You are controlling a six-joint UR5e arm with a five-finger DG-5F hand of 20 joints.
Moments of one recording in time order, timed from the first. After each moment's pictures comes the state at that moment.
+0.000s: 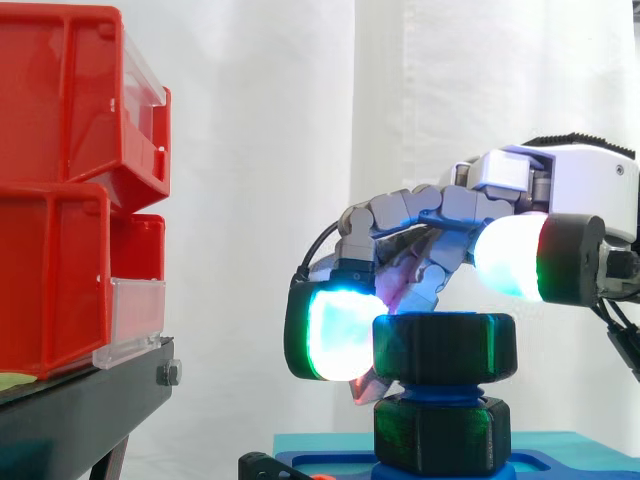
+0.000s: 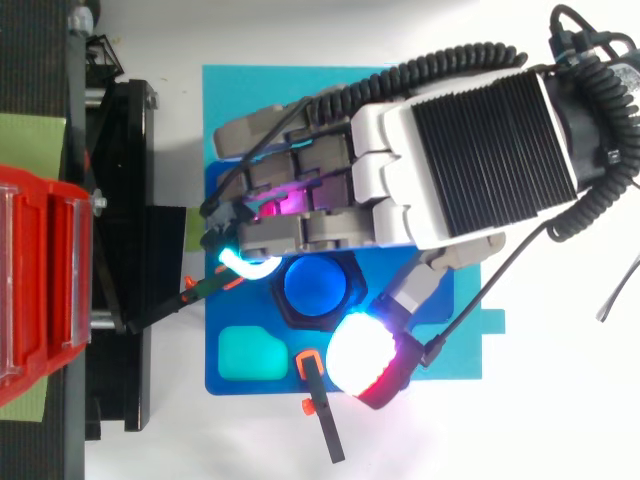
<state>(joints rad) 0.01 -2.29 -1.24 -2.55 -1.96 -1.43</state>
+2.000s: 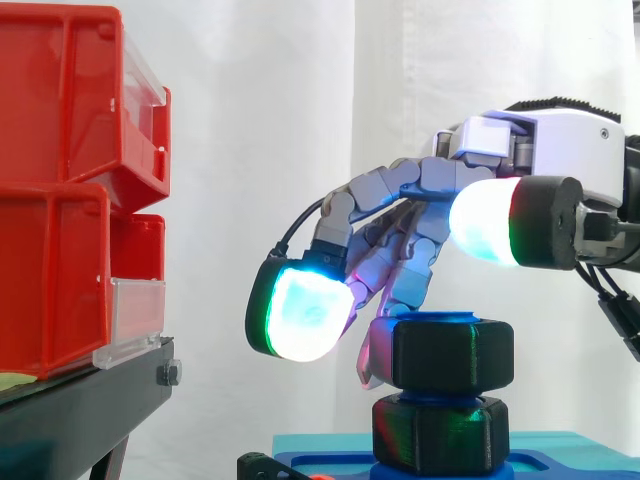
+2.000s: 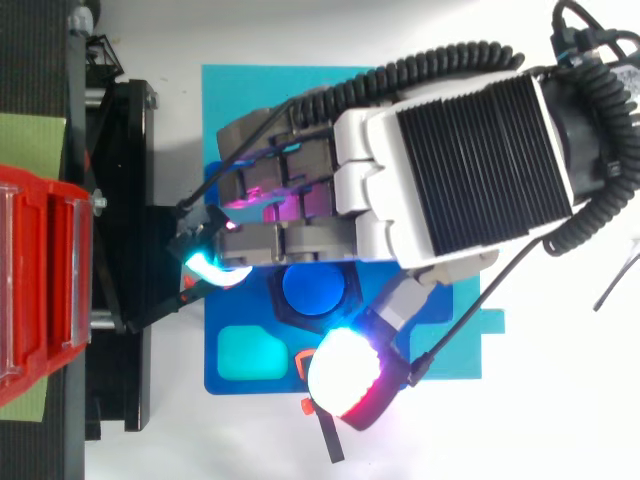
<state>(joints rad) 0.03 -2.29 -1.17 -2.65 -1.94 -1.47</state>
